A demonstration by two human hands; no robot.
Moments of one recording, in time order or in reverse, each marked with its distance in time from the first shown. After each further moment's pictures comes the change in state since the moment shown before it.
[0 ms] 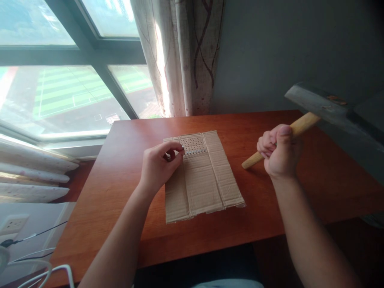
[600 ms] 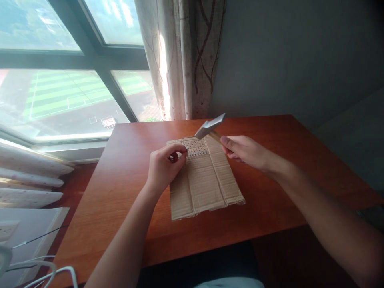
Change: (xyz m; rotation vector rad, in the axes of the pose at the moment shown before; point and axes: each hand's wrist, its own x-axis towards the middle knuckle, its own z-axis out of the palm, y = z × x) left_hand 0.000 0.000 0.003 -0.010 0.019 0.042; right_hand 0.016 -0.032 0.040 -0.504 -0.785 0.551
